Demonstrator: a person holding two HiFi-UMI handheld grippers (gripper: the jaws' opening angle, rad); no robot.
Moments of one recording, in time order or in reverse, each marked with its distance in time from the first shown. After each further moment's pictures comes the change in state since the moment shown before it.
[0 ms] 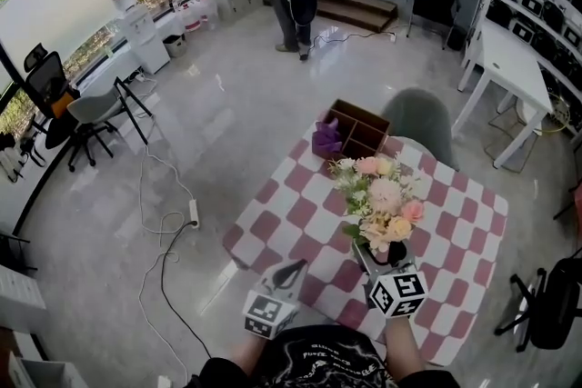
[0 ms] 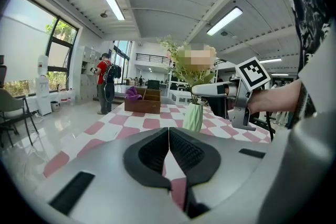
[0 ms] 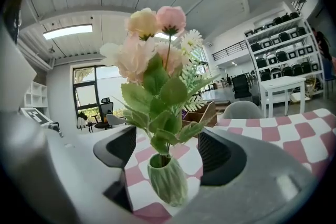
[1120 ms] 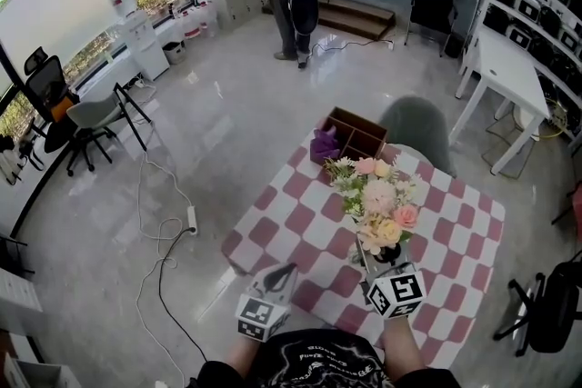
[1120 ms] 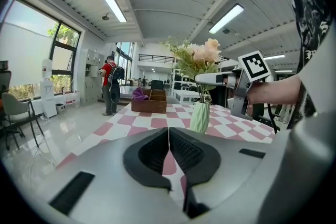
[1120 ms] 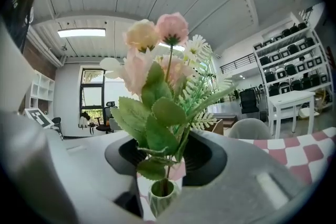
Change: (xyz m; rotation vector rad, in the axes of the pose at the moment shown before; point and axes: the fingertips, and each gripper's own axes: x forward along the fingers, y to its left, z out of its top) left arm -0.009 0.019 -0.001 0.017 0.010 0.050; right arm 0.006 0.013 0.037 -0.094 -0.116 0.055
